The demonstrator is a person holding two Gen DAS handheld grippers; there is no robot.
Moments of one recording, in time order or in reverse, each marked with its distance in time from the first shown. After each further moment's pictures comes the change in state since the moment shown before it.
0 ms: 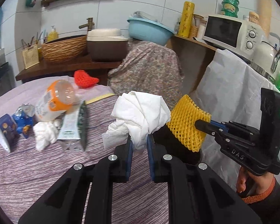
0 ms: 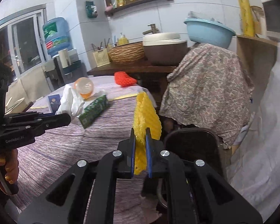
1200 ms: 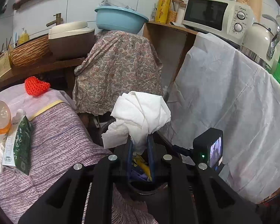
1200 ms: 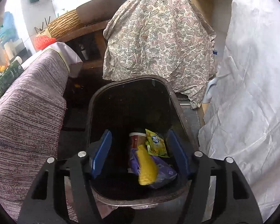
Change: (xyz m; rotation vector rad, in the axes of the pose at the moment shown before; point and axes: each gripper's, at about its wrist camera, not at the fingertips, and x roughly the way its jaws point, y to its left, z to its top) left arm 0.073 -0.082 0.024 0.072 0.078 -0.109; right arm 0.093 -0.123 -0.096 0.190 0.193 -0.260
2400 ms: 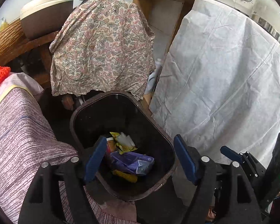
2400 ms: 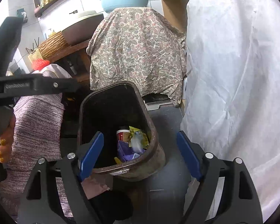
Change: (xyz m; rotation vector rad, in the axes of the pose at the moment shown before) left arm 0.100 -0.034 -0.007 0.023 0.199 -0.043; right arm -0.090 -0.055 -0.035 0.126 -0.065 -0.060
